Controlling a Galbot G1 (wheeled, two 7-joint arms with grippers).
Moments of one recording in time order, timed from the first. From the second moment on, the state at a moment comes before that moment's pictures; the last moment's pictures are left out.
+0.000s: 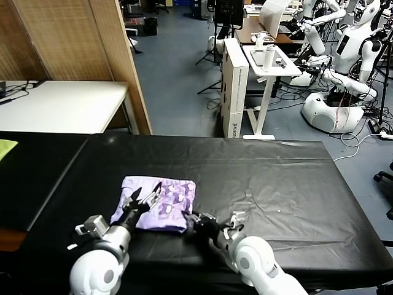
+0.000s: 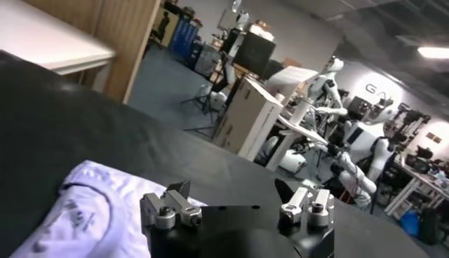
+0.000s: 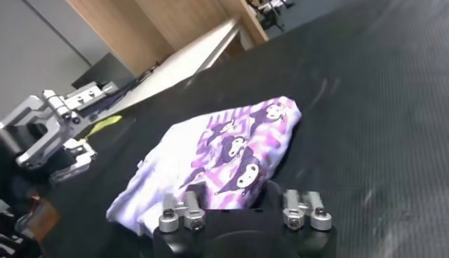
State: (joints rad) left arm 1.41 -1.41 -0.53 -2.15 -0.66 0.47 -0.12; right arm -1.12 1.23 0.05 1.88 0.90 -0.53 0.12
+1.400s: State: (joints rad) left arm 1.44 -1.39 -0.54 -2.13 -0.58 0.37 -0.10; right arm -1.38 0.94 0.27 2.06 0.37 -0.21 0.02
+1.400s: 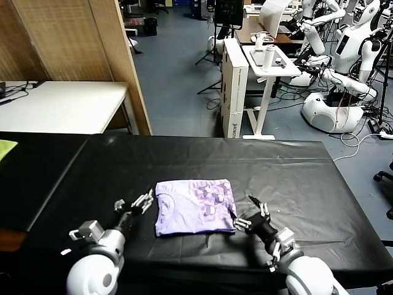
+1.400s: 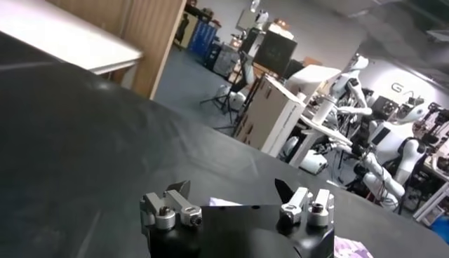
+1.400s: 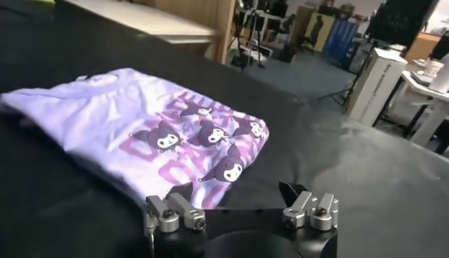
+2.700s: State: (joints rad) left arm 1.83 -1.17 -0.57 -2.26 -0.44 0.16 -0.14; right arm -2.04 1.12 0.53 2.23 0.15 0.21 0.31
